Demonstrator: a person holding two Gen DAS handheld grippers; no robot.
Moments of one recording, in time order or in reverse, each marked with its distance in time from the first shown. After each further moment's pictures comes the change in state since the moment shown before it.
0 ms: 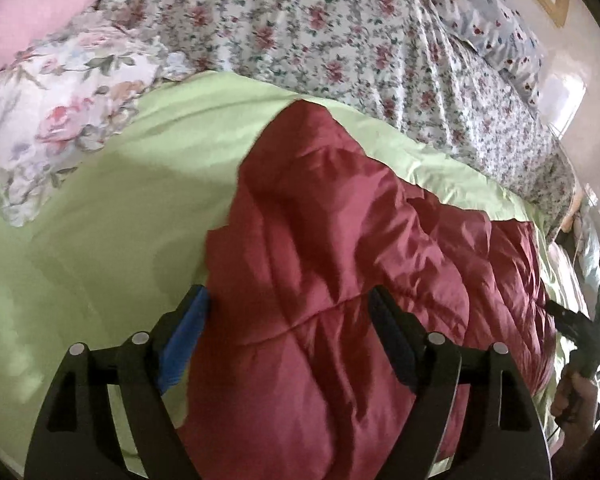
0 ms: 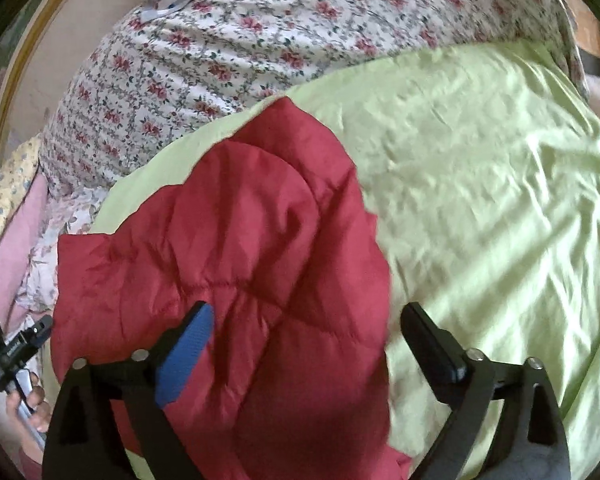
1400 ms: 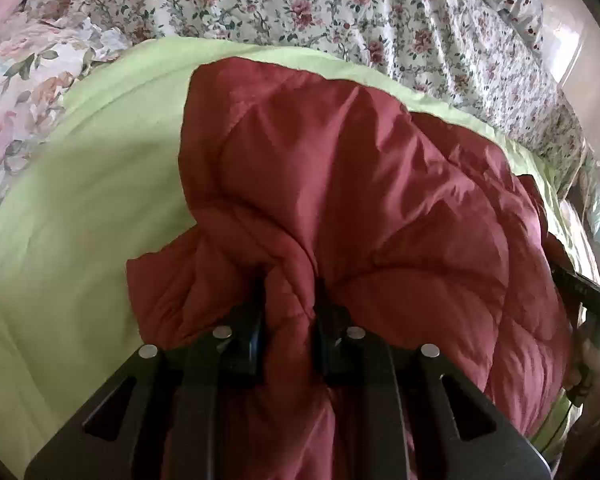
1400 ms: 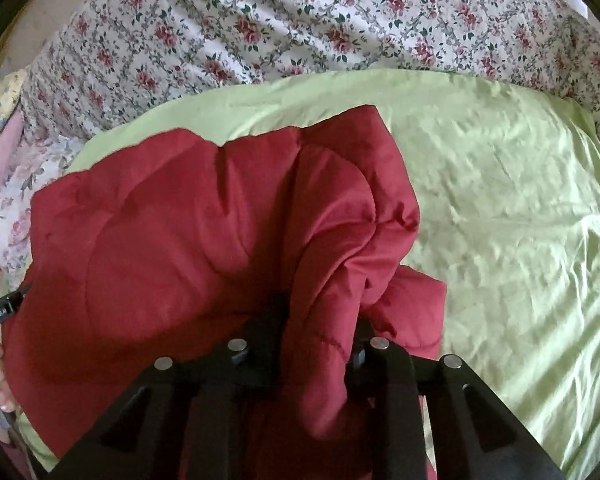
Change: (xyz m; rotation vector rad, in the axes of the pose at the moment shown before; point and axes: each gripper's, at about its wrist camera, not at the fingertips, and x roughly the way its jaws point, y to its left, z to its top) left arm 0.084 -0.036 0.021 0.128 0.146 0.010; right arm 0.080 0.047 0.029 -0.194 0.070 -0.128
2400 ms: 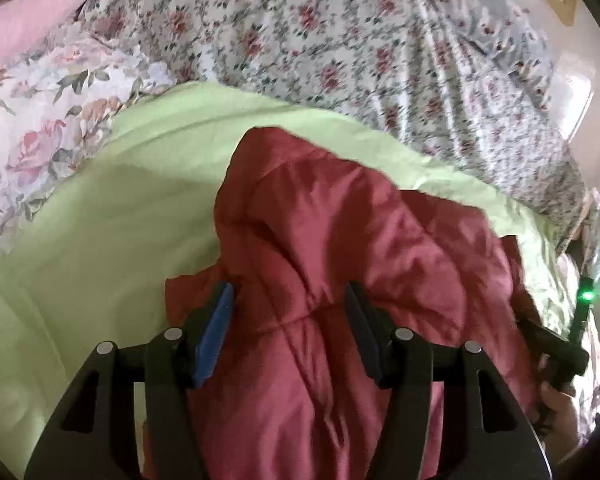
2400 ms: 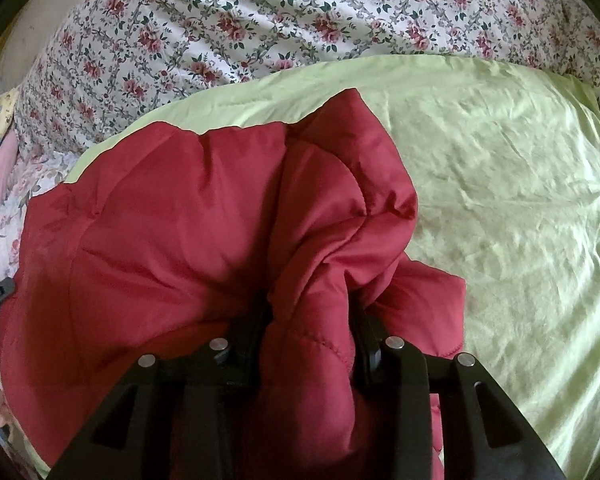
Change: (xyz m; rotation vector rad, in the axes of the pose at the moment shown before) left arm -0.057 0.009 -0.002 -0.107 -0.180 0.018; right arm 0.018 -0.011 -0.001 0.074 -0.022 0.049
